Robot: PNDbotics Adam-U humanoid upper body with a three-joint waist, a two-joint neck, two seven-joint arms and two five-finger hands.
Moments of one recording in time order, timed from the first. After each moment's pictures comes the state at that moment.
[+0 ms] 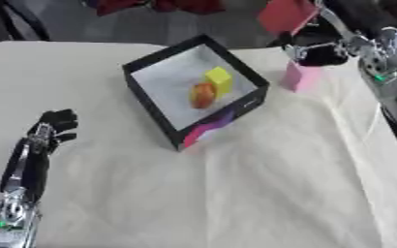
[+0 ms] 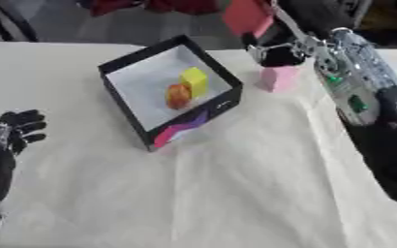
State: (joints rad) left arm -0.14 0.11 0.01 -1.66 -0.14 -0.03 -0.11; right arm -0.74 -0.55 0.26 -1.56 0.81 -0.08 0.19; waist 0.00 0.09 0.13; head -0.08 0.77
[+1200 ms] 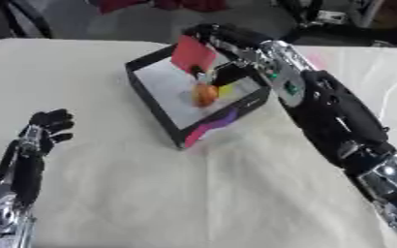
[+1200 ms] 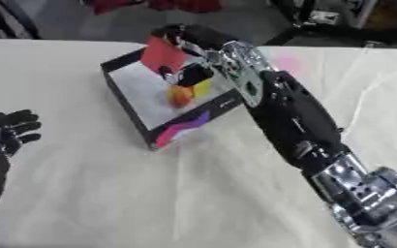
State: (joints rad) left arm -0.18 0.08 -0.03 -1.66 -0.12 -0.04 -0.14; right arm -0.94 -0.29 0.29 -0.99 0.84 -0.37 0.27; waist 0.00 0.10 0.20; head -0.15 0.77
